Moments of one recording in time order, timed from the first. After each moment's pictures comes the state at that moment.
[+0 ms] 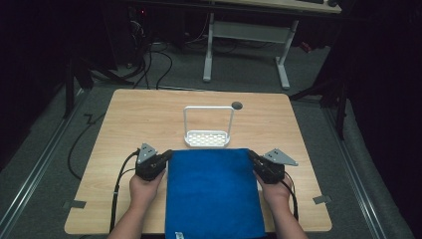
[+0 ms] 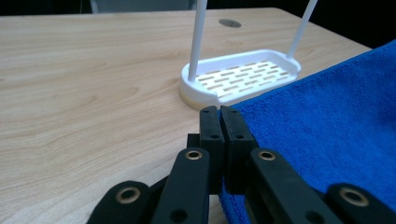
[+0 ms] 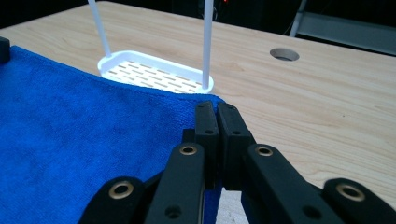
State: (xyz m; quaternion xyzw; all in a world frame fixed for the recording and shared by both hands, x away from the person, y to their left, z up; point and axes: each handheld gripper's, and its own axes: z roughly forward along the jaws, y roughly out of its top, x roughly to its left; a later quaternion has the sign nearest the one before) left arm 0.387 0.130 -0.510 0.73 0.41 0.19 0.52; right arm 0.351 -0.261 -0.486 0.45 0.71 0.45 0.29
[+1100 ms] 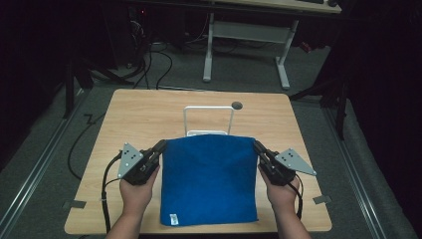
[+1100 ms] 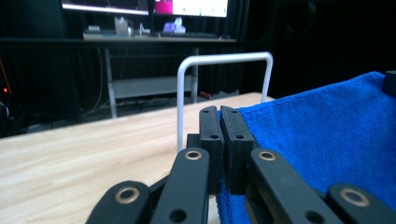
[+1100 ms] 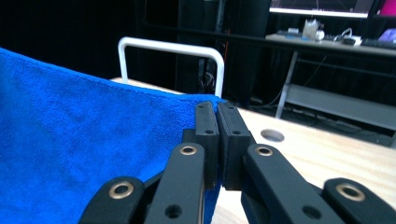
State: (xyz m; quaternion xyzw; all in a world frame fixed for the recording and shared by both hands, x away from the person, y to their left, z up) left arm 0.336 0.137 -0.432 0.65 0.35 0.28 0.61; right arm 0.319 -0.256 -0.429 0.39 0.66 0.54 0.36
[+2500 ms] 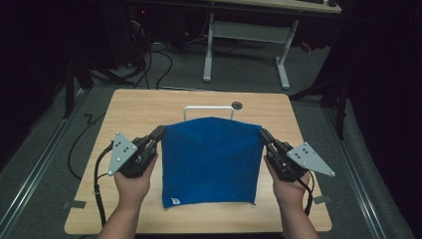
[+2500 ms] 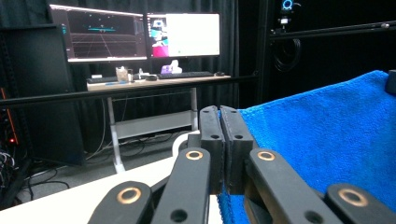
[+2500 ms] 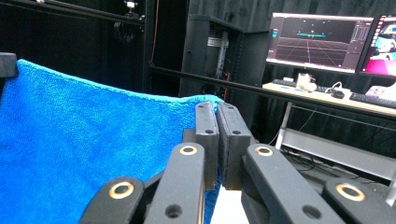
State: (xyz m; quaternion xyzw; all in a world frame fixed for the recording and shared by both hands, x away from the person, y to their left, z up) left arm 0.333 0.136 -0.376 0.63 0.31 0.32 0.63; right arm 0.304 -0.254 -0.370 0.34 0.62 0.58 0.40
